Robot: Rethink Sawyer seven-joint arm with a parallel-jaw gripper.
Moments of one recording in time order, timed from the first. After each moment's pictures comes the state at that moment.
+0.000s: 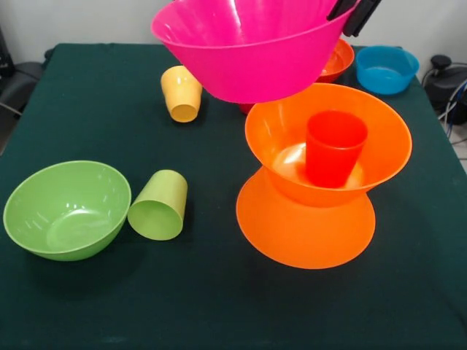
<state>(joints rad) 0.14 -0.52 -0.26 0.87 -0.22 1.20 2.17</state>
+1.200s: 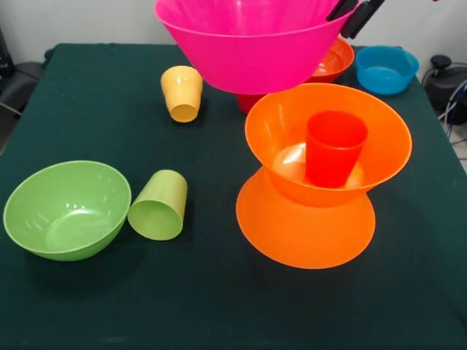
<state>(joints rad) 0.21 -0.47 -0.36 0.86 -0.22 1.20 2.17</state>
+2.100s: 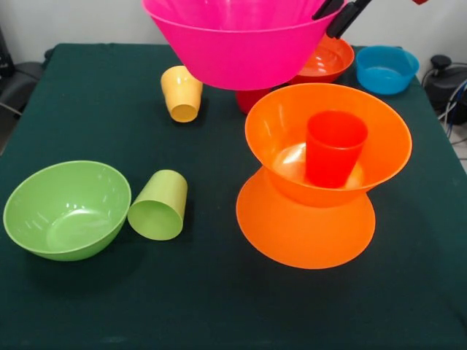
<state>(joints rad) 0.22 -0.45 -0.40 0.86 -0.22 1.20 2.17</state>
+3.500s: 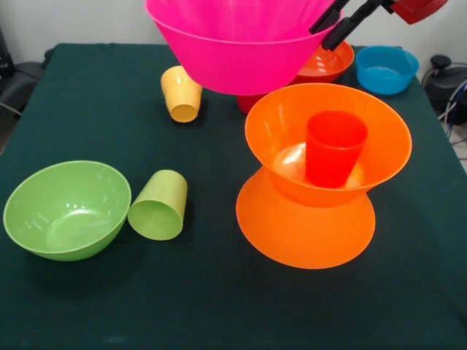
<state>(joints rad) 0.26 -0.40 -0.45 0.86 -0.22 1.20 2.17</state>
